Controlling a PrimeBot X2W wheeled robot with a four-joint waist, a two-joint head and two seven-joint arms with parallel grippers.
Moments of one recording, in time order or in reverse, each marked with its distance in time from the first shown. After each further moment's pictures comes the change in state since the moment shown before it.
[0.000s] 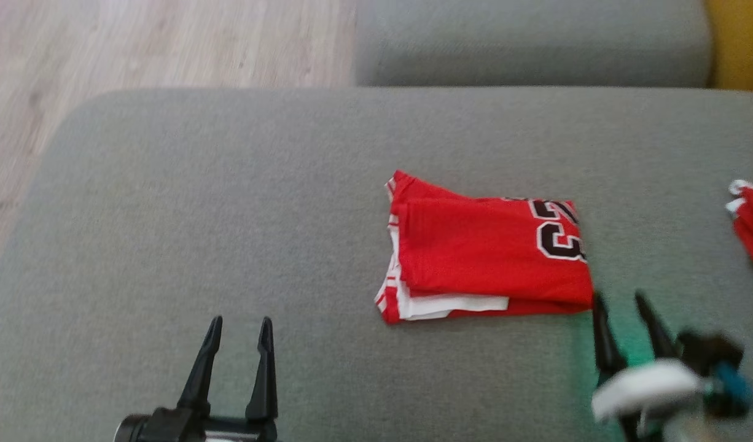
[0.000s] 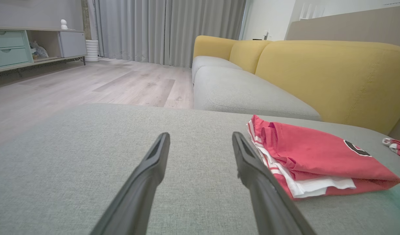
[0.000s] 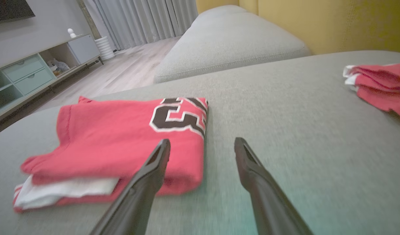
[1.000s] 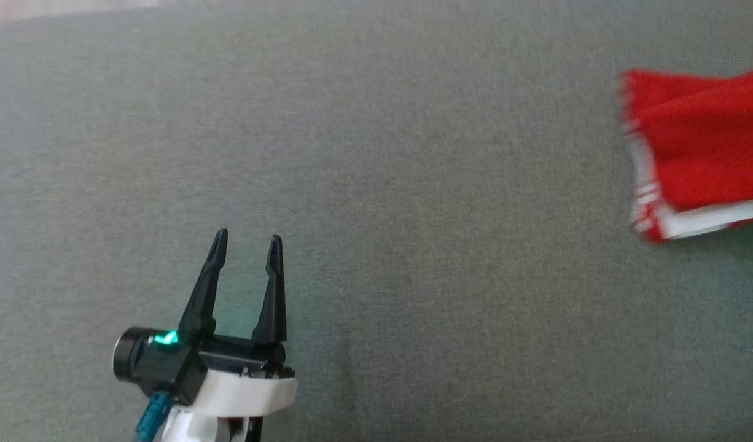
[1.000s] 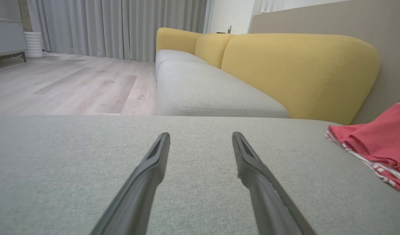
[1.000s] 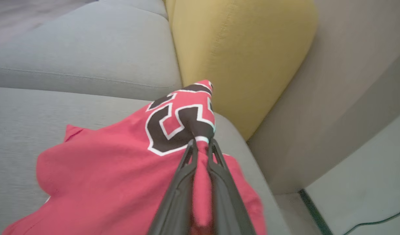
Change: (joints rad) left arm -0.185 -0.001 -0.029 -0.062 0.008 -0.020 0.000; right arm -0.345 -0.453 -0.226 -0.056 -0.010 0.000 0.299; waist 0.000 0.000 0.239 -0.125
